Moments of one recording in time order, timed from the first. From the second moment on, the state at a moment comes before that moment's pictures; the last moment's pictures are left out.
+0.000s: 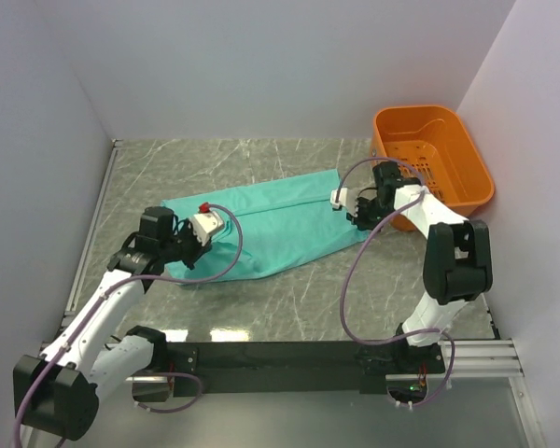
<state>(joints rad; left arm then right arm) -0.28 0.92 0.66 -0.43 0.43 0.50 0.11 1.71 1.19 -0.75 -0.41 -1.26</state>
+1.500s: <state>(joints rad) -0.20 1.34 0.92 -0.19 0.26 0.57 0.12 1.86 1.35 -0.71 -0.31 -1.02</state>
